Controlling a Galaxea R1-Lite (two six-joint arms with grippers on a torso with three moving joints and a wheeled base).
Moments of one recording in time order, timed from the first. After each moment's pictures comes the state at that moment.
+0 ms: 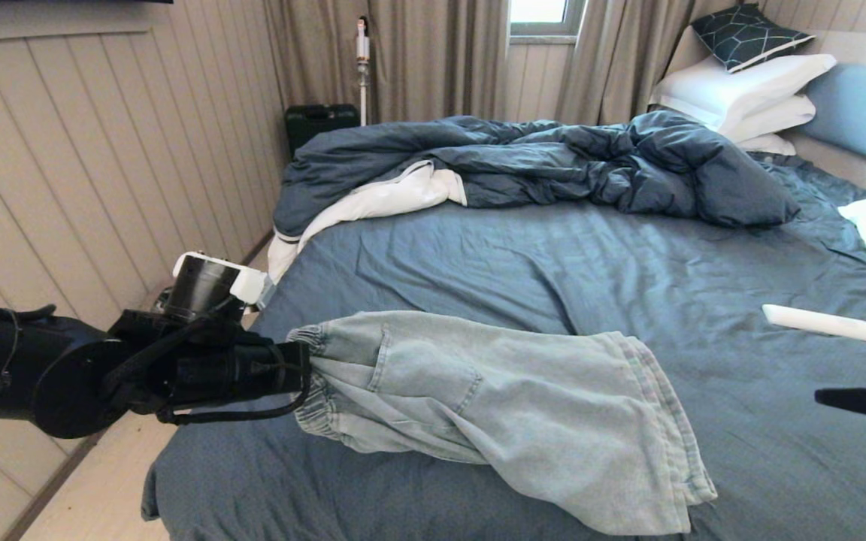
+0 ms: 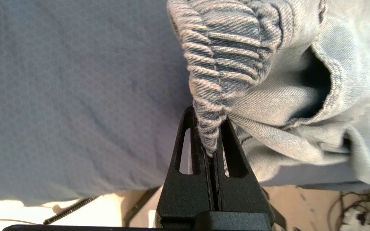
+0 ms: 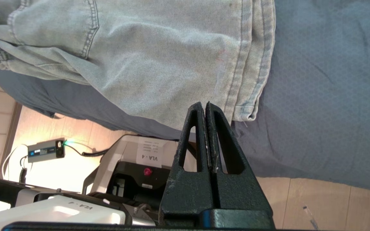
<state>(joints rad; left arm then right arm) -0.45 1.76 -0.87 -0.19 0.02 -0.41 -0.23 1.09 -0.89 0.44 0.46 0.03</state>
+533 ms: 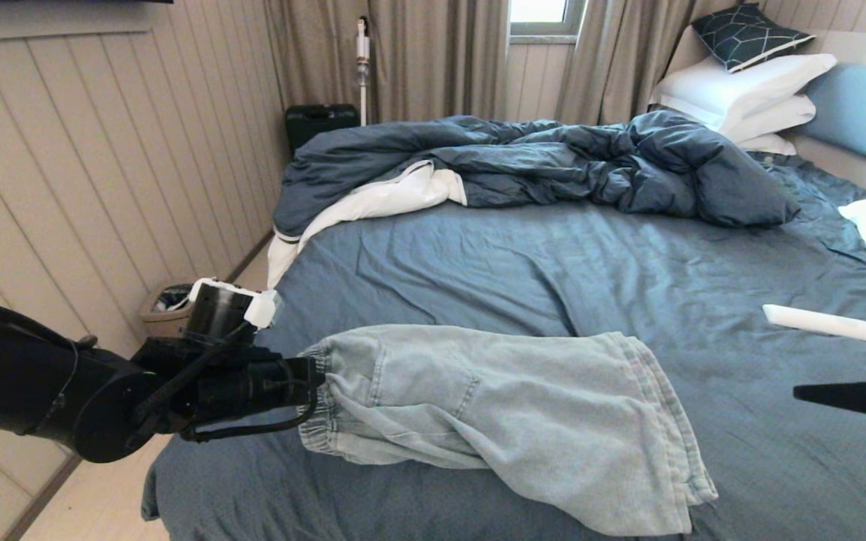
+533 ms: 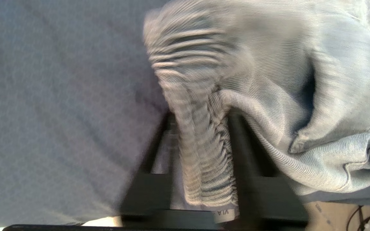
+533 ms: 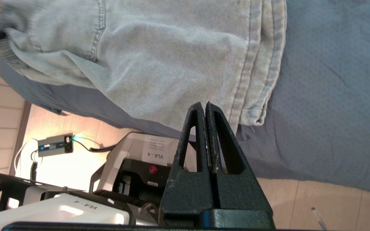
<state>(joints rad) -0.44 1.83 -0.78 -0.37 0.03 -0.39 -0.23 1.15 -0.88 0.40 0.49 0.03</state>
